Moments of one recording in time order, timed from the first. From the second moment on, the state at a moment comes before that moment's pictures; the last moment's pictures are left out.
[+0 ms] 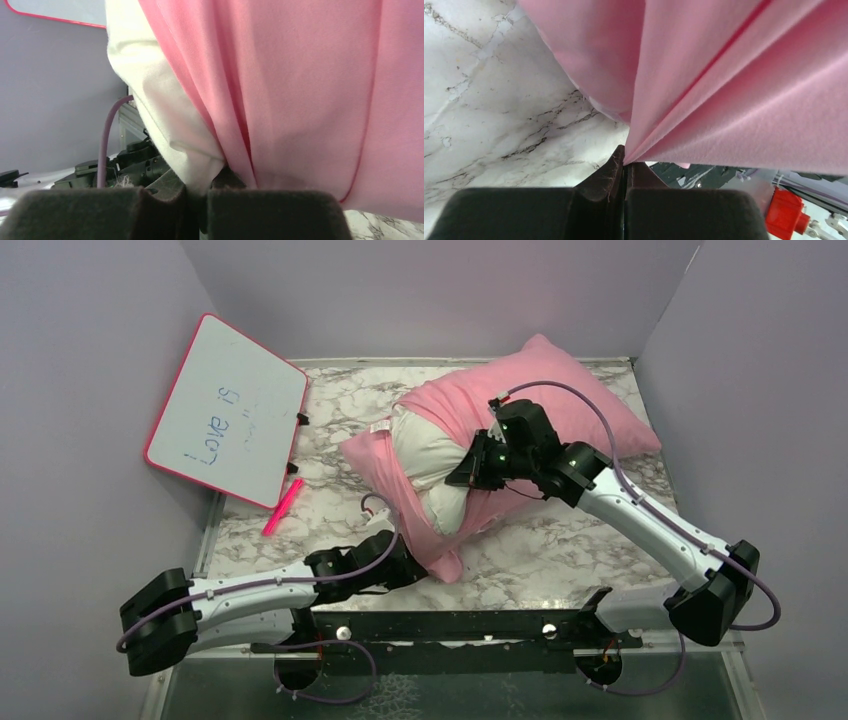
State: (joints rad) left arm -1.11 0.94 0.35 -0.16 -0.13 -1.21; right arm 0.74 1.31 1.27 -0.60 -0.15 0.85
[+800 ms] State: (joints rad) left arm -1.13 1.01 0.44 -0.17 -0.17 -1.19; right arm 0.72 1.15 1.27 -0.73 -0.13 0.83
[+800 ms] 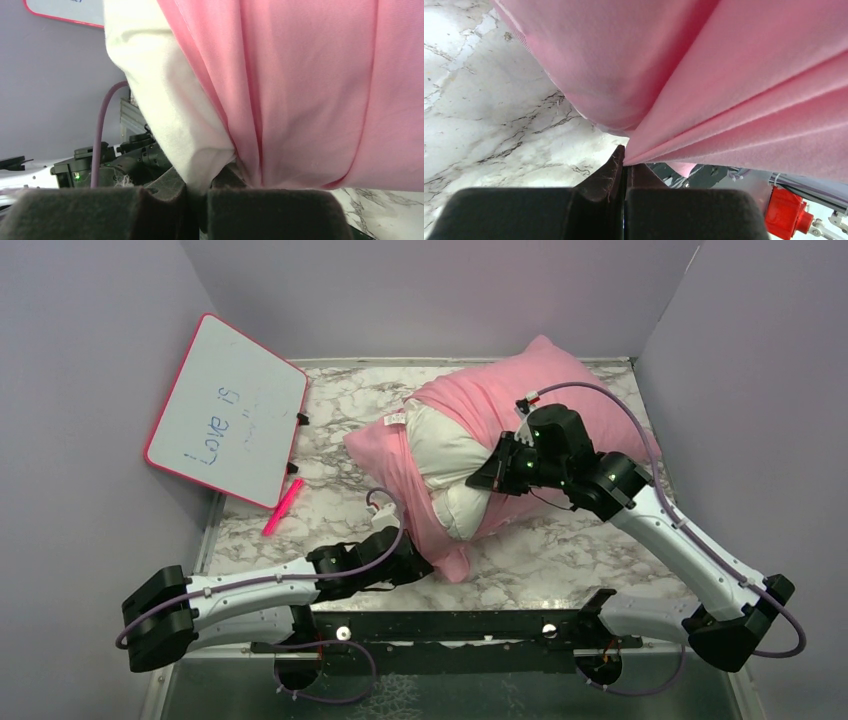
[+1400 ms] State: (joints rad) left arm -1.13 0.92 0.40 -0.16 -0.20 -1.28; right arm 0.72 1.13 1.41 -0.88 -0.16 0.77
